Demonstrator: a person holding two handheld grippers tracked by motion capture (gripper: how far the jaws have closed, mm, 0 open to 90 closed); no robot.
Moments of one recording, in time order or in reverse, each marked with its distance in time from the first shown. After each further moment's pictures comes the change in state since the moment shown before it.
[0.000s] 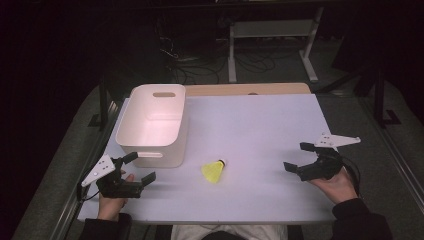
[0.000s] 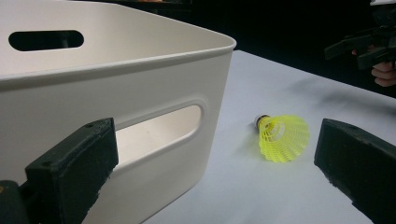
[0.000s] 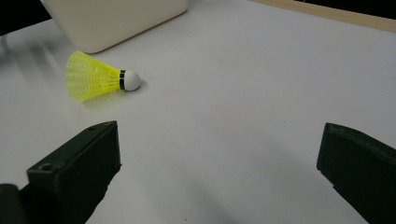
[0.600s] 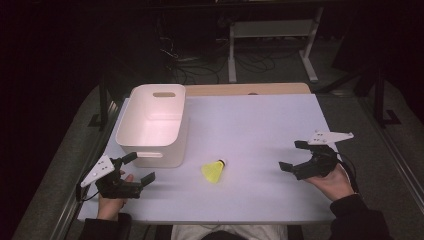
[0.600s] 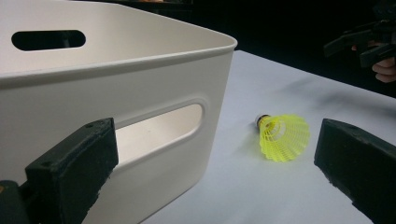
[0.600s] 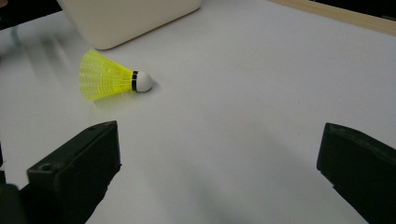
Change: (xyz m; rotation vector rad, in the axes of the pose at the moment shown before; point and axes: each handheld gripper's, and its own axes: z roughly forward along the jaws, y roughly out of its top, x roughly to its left) left arm 0.000 -0.001 -0.002 -0.001 0.003 0.000; right arm 0.008 0.014 0.007 0.034 0.027 -0.038
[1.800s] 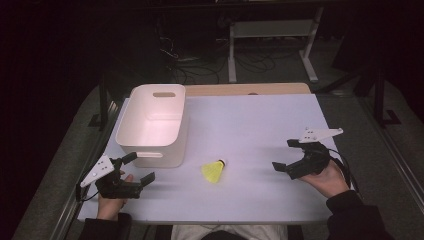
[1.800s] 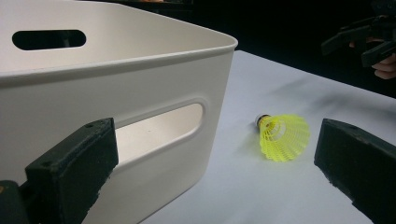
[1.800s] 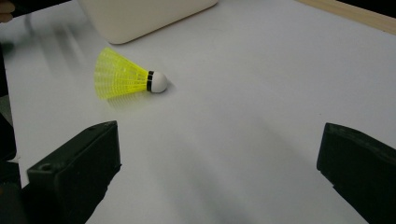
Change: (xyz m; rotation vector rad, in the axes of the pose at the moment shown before) left arm 0.000 0.000 0.000 -0.001 0.001 -0.006; right arm 0.010 0.016 0.011 0.046 0.039 -0.045
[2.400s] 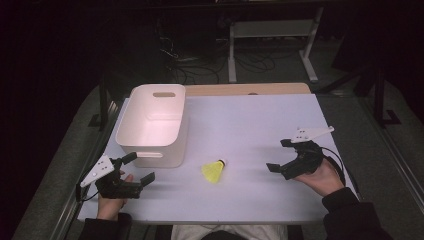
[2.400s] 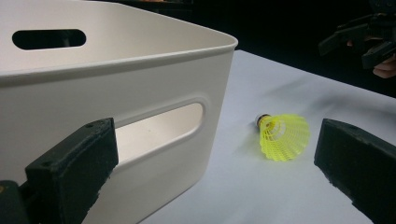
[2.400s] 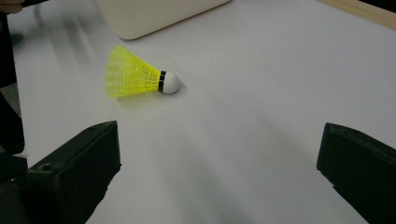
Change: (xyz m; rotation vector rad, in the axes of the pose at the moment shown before) left arm 0.000 0.000 0.000 0.002 0.000 0.003; right arm 0.008 0.010 0.011 0.031 0.030 -0.037
